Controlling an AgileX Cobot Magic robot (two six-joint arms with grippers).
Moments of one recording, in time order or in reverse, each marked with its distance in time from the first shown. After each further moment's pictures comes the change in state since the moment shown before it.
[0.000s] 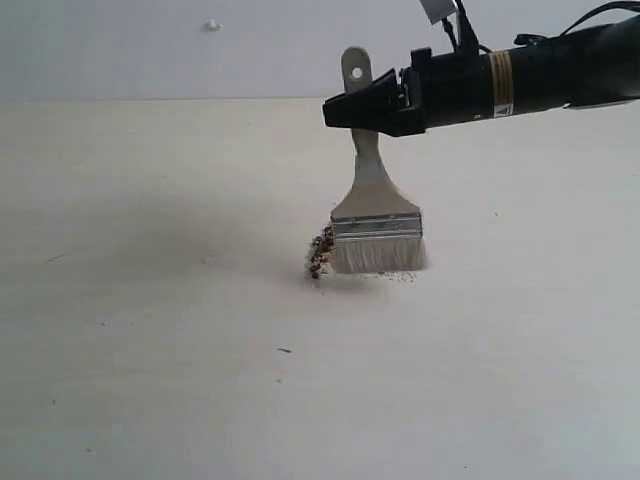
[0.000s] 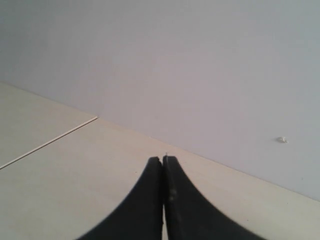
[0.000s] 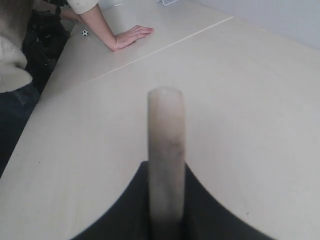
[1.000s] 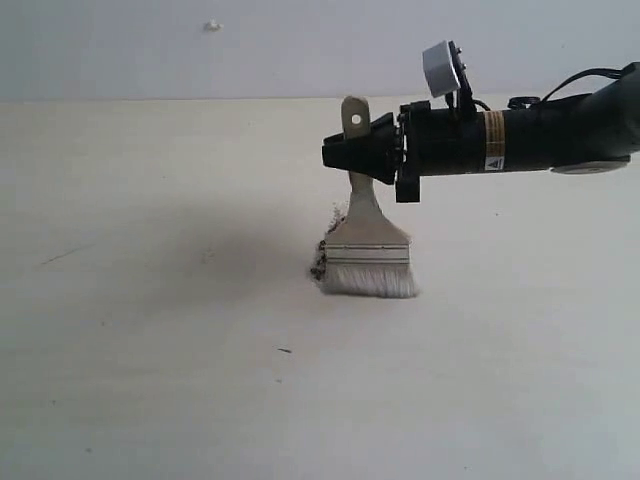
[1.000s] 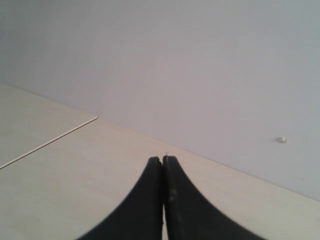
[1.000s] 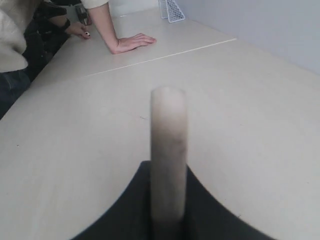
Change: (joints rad) left arm 0.000 0.000 0.000 0.000 0.000 -0.002; right arm 0.004 0.075 0.147 0.151 -0.039 -0.414
